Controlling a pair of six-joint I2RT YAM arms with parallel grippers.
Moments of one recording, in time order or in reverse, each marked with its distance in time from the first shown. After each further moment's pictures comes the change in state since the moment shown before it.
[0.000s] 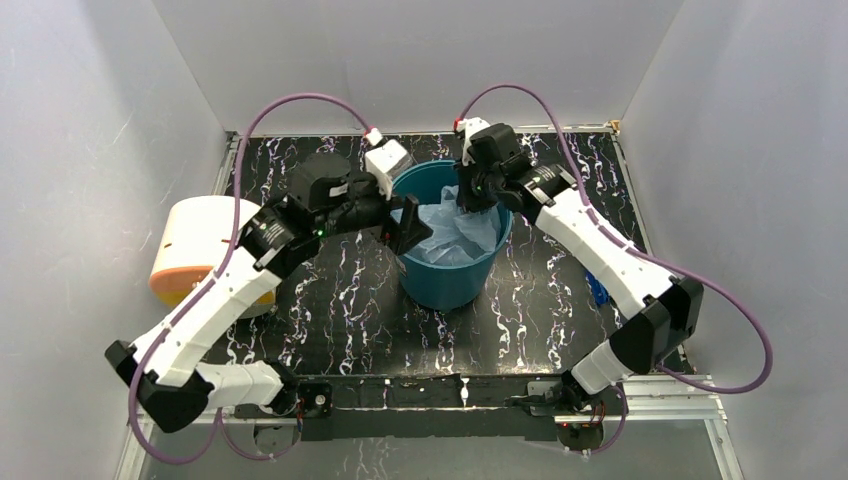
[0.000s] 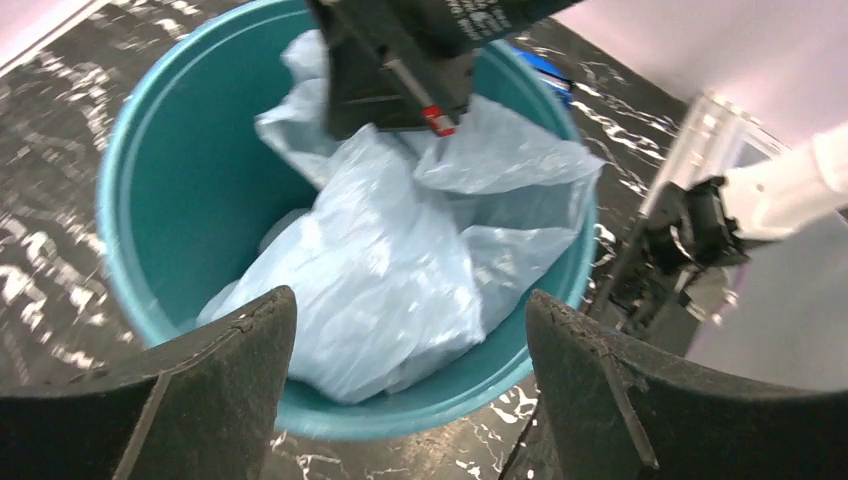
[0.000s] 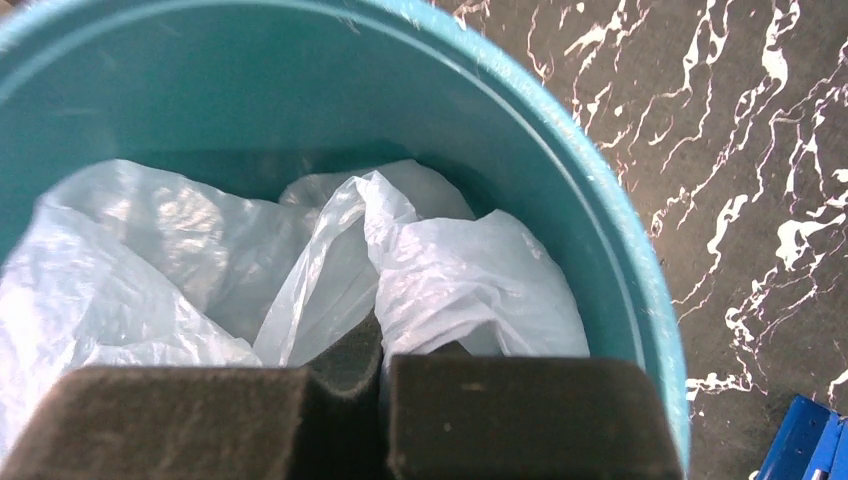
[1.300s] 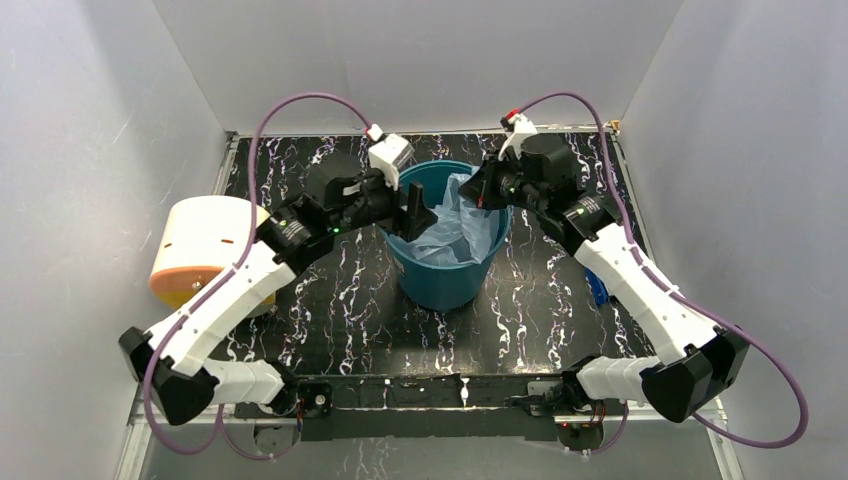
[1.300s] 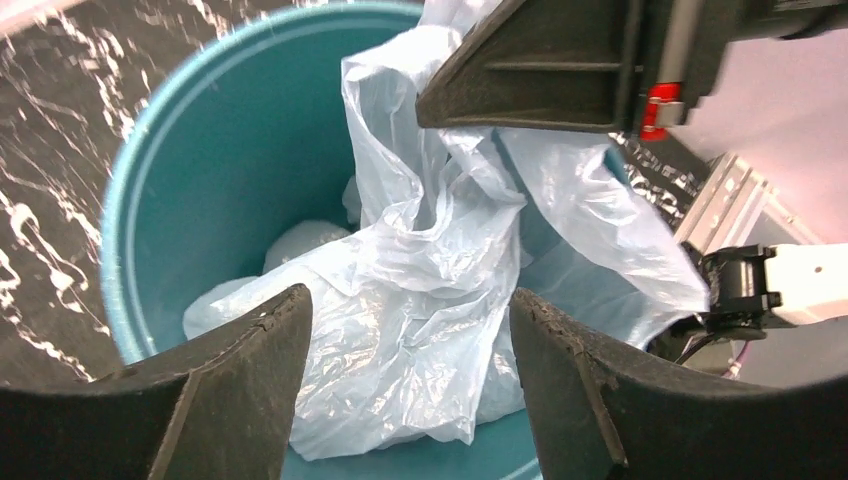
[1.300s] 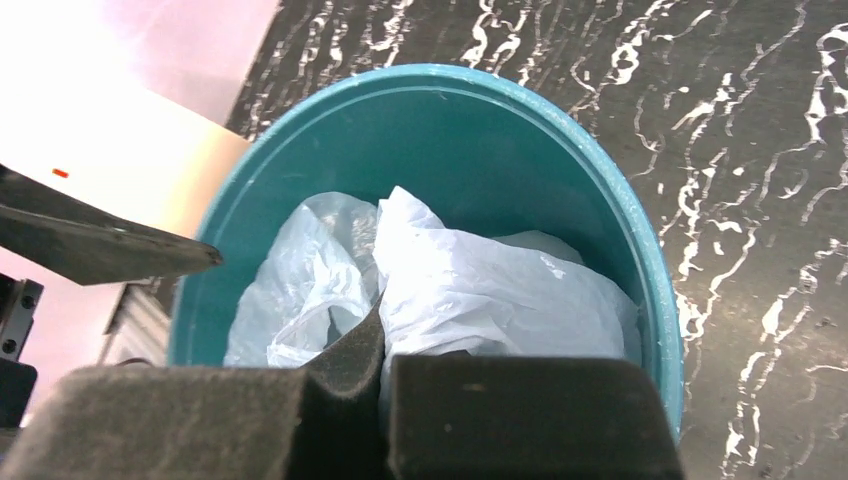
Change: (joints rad) left arm -0.001 0.117 -0.026 0.122 -0.017 -0.104; right arm -0.068 -0.275 -0.250 0.330 -0.154 0.272
